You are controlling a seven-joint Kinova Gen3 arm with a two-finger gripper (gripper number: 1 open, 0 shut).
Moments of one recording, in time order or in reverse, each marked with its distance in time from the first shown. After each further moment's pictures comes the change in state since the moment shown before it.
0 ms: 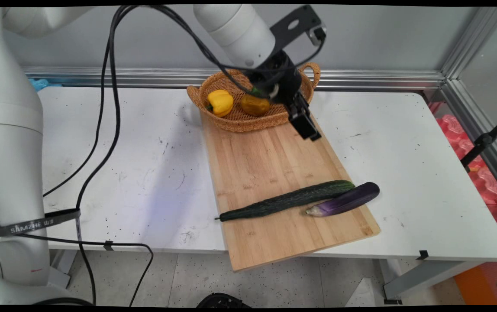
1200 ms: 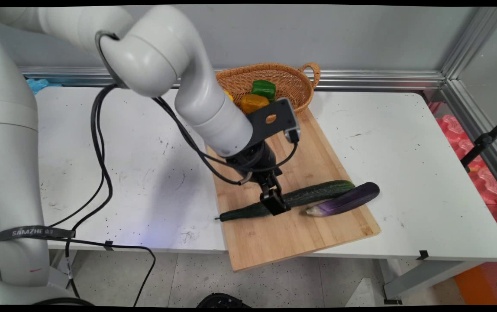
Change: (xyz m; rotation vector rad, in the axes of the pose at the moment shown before) arm -0.086 0.083 0.054 -0.022 -0.131 -0.008
